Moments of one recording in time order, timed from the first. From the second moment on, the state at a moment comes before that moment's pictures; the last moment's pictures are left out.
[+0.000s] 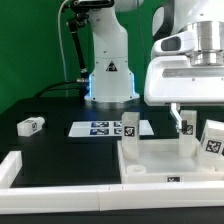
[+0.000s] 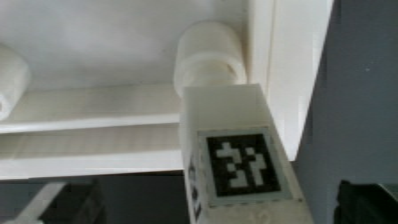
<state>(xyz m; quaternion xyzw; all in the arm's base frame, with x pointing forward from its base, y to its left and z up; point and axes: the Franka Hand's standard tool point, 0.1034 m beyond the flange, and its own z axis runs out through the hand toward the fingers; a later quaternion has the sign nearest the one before) 0.596 0.125 0.088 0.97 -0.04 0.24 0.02</state>
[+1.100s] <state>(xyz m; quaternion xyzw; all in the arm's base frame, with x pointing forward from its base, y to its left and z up) 0.629 0.093 0.123 1.00 -0.10 0.01 0.02</state>
